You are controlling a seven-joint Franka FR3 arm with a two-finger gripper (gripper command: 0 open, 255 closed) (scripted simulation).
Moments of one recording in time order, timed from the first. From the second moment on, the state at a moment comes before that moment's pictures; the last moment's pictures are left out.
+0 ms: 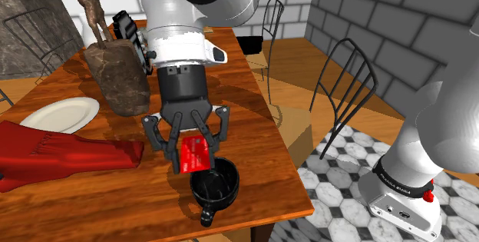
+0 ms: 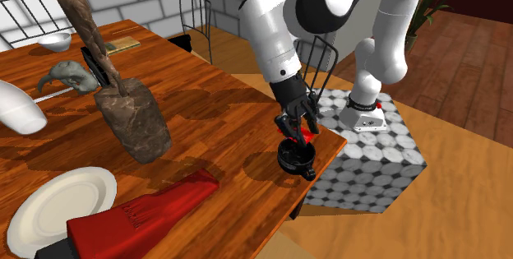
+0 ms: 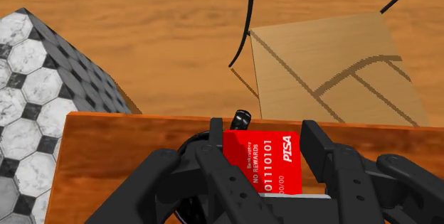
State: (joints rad) arm 0.27 0.07 0.49 -1.84 0.55 1.75 1.23
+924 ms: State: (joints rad) arm 0.29 0.11 0.51 -1.96 0.56 1.91 1.17
